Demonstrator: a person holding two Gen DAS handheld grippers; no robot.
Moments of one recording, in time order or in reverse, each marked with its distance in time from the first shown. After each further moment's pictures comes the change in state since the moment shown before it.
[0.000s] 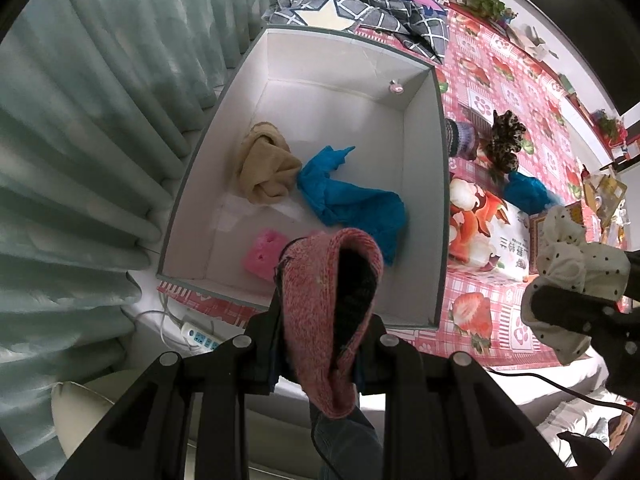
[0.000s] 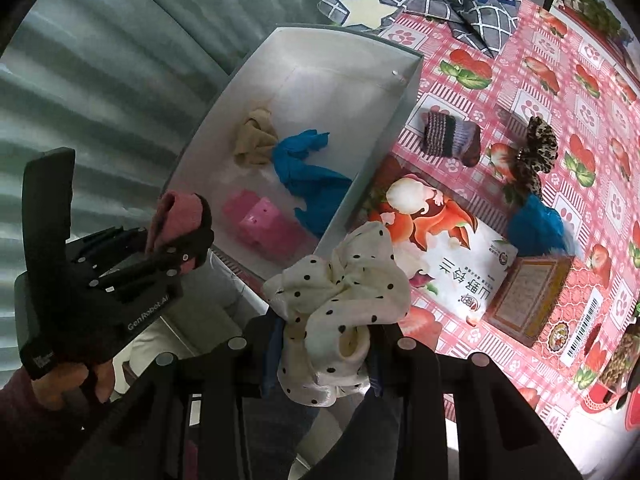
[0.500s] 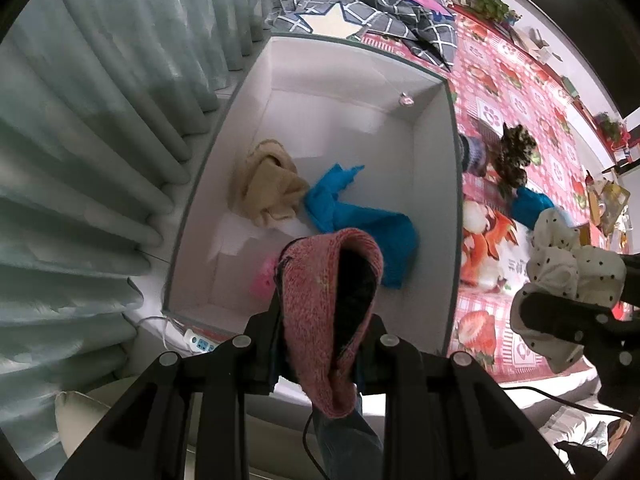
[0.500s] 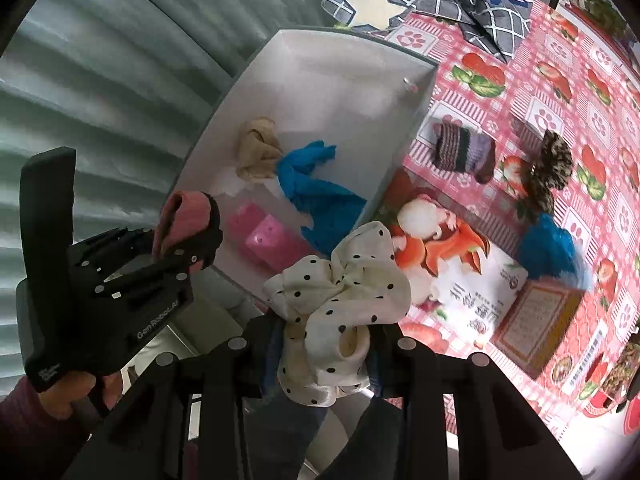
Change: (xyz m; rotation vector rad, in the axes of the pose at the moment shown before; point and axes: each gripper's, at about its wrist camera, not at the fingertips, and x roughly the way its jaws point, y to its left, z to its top) left arm 0.006 0.010 0.025 -0.003 0.006 0.002; right arm 0.009 0.005 0.029 -0.001 0.016 0.017
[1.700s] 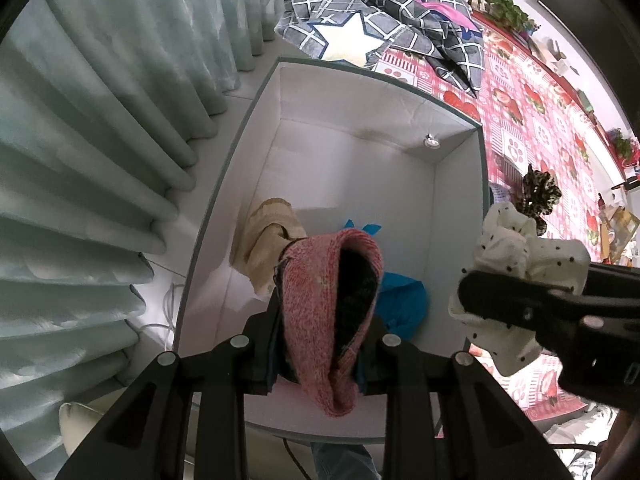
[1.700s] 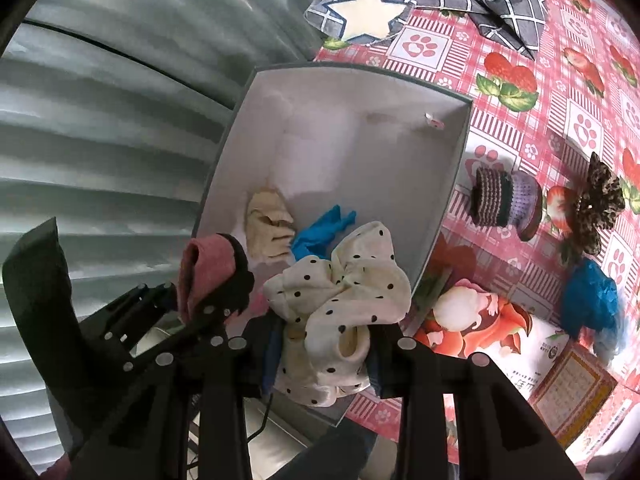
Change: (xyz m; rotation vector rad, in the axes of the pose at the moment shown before) left arm 0.018 0.005 0.061 -0.043 0.018 0.017; right arm 0.031 -0.020 0.086 0.126 0.016 0.130
